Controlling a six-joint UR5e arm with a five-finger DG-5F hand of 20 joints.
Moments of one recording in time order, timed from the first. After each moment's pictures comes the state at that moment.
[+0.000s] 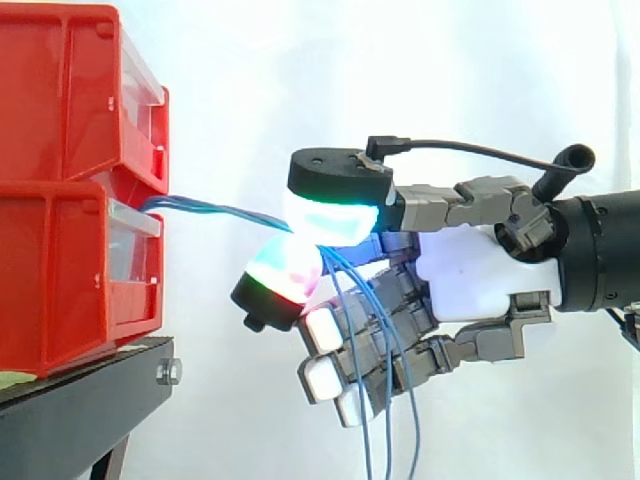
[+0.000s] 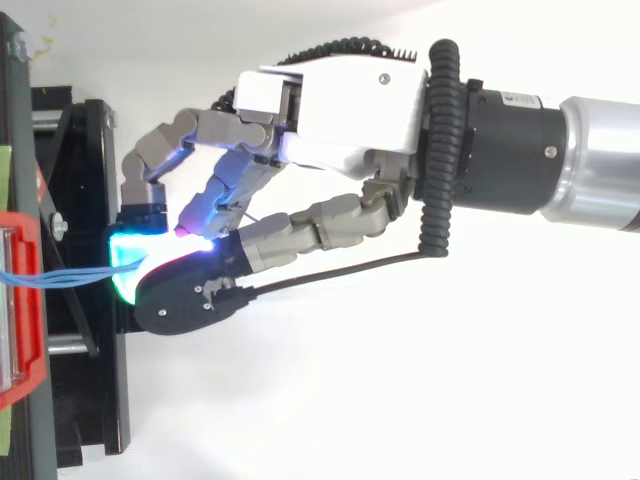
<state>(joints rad) 0.11 -2.36 -1.01 -3.01 -1.35 -0.08</state>
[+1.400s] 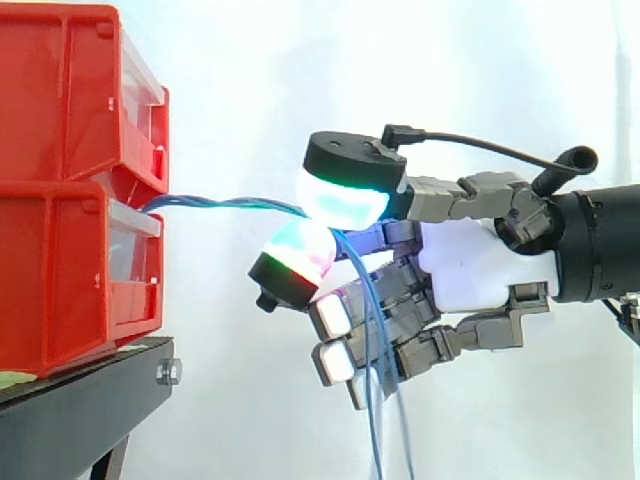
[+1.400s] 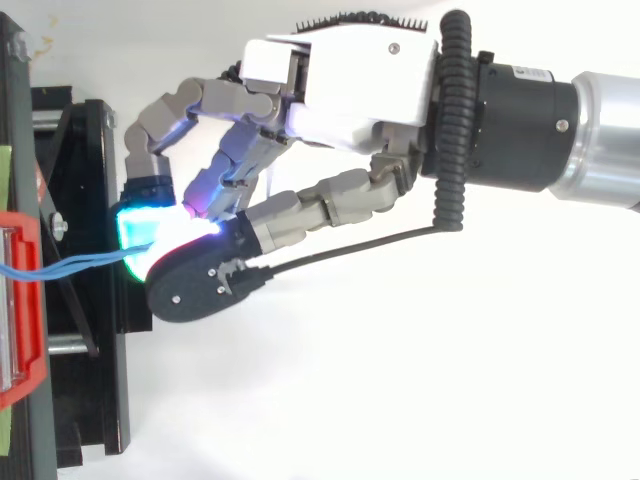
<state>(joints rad) 0.09 -2.35 -1.01 -3.02 -1.36 -0.08</state>
